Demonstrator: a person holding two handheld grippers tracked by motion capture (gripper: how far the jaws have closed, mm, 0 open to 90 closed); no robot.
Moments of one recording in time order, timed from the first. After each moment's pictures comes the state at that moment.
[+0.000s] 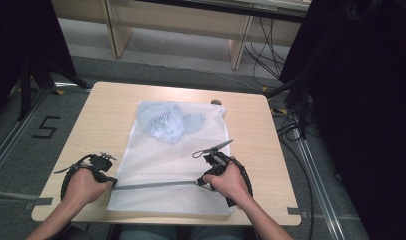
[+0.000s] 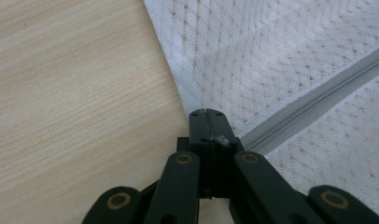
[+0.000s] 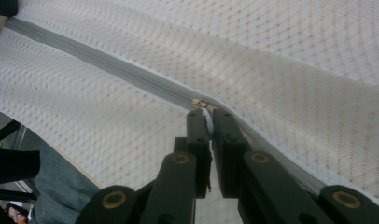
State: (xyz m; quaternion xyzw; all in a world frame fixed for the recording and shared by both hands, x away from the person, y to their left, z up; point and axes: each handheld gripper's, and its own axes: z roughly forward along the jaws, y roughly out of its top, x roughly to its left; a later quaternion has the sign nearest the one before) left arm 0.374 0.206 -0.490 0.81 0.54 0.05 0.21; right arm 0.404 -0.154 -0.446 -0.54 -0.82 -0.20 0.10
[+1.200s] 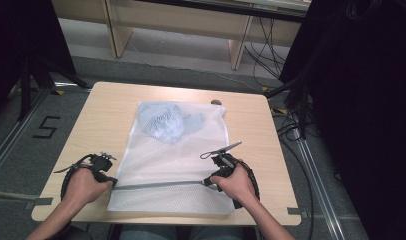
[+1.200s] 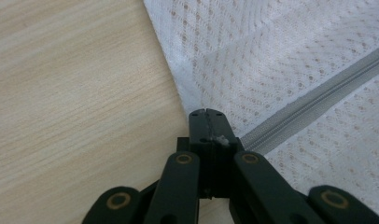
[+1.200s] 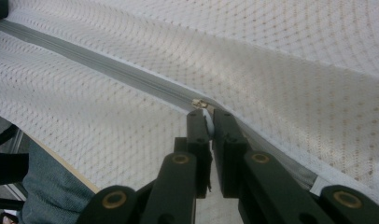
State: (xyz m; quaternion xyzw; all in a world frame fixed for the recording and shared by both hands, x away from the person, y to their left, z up) left arm 0.375 0.206 -0.489 0.82 0.54 0.05 0.20; right arm 0.402 -0.177 -0.451 -0.52 -0.82 -0.22 0.06
